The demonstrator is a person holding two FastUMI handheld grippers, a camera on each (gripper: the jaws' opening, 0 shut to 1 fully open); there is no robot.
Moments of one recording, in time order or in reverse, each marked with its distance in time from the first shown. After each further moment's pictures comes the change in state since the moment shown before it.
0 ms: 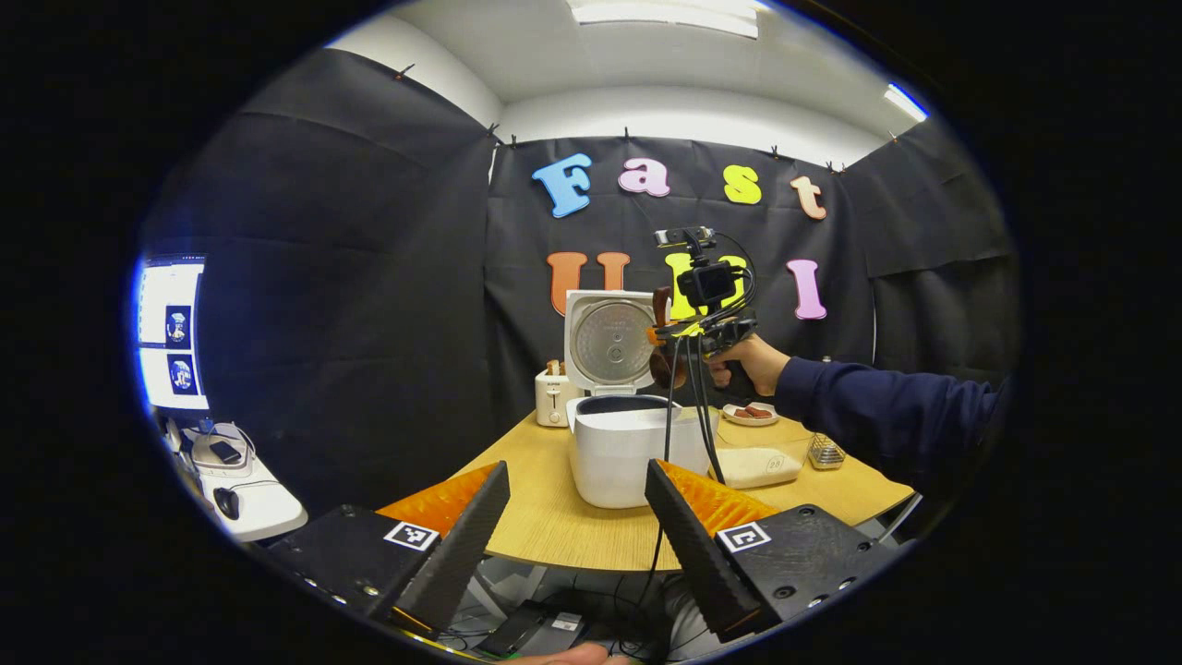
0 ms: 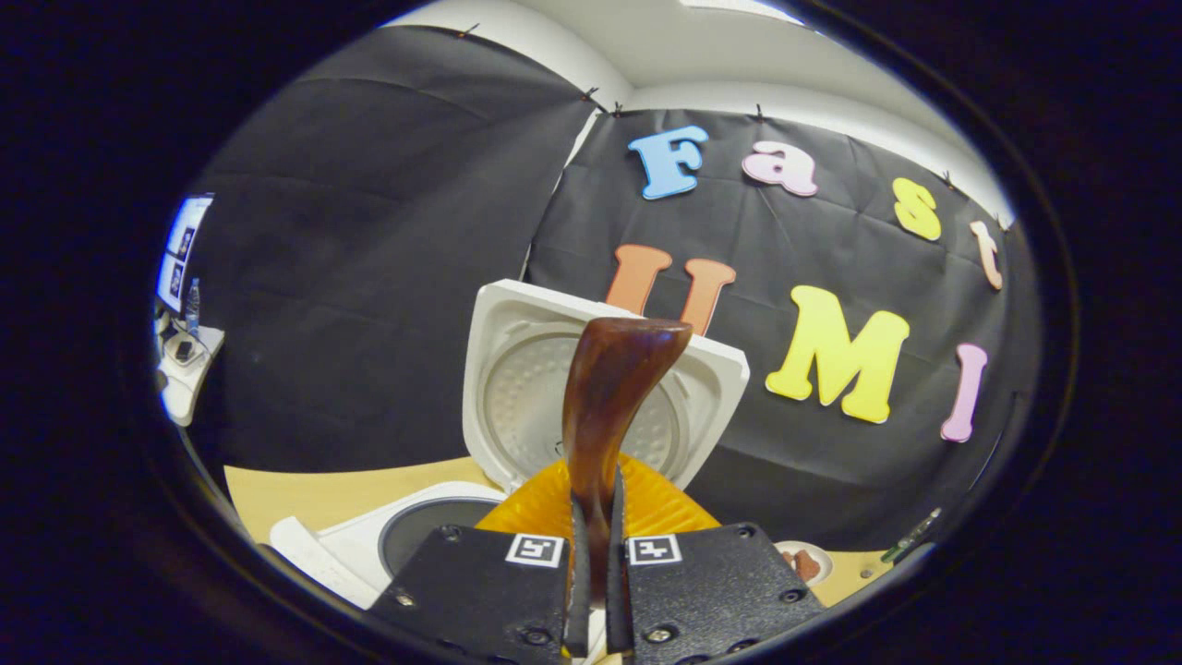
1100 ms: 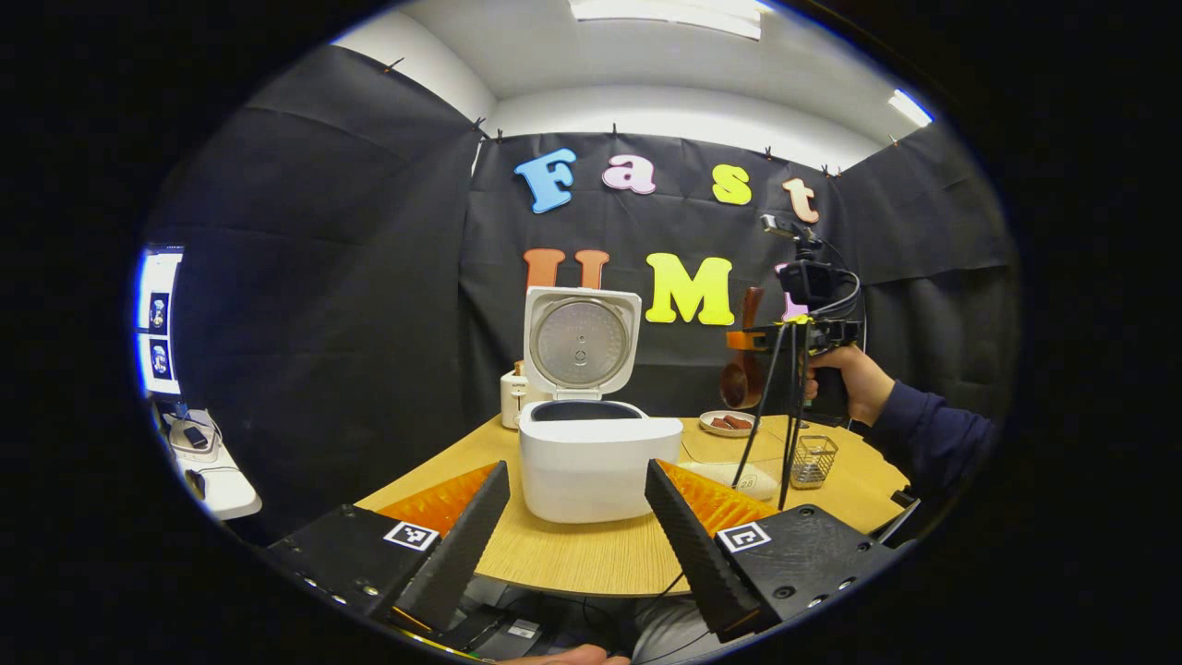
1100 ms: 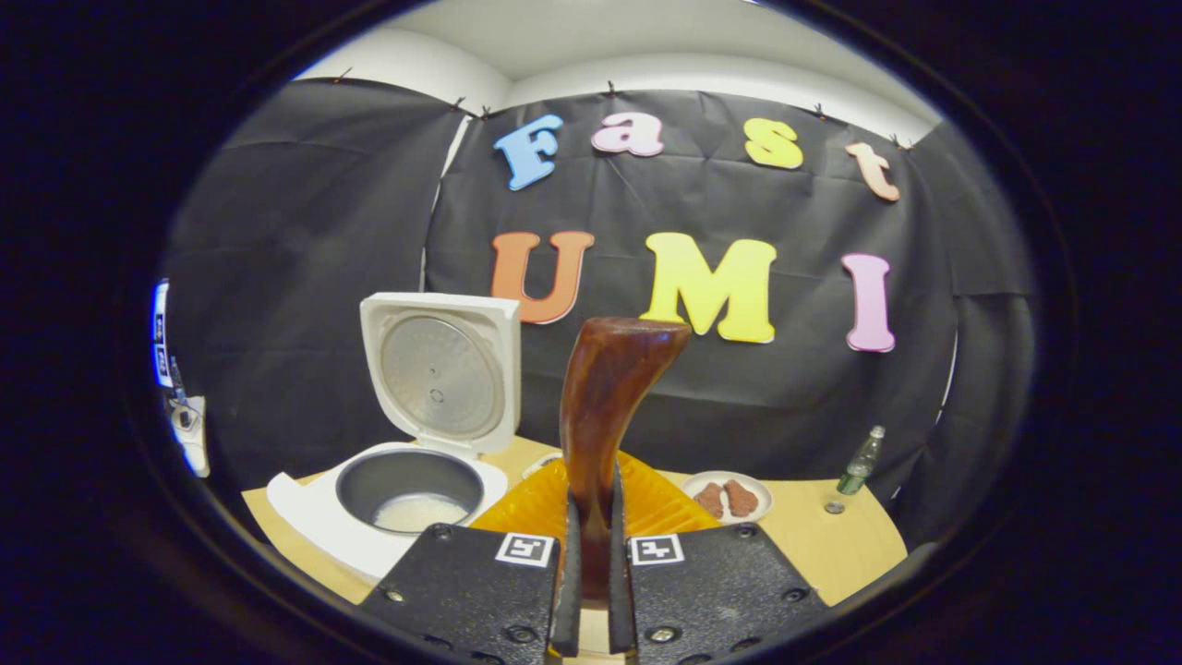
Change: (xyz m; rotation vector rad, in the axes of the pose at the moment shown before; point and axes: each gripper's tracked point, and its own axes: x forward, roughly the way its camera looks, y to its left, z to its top) left arm 0.051 -0.065 0.002 -0.039 -0.004 -0.025; right arm -0.152 -0.163 -0.071 0.283 0.101 -0.236
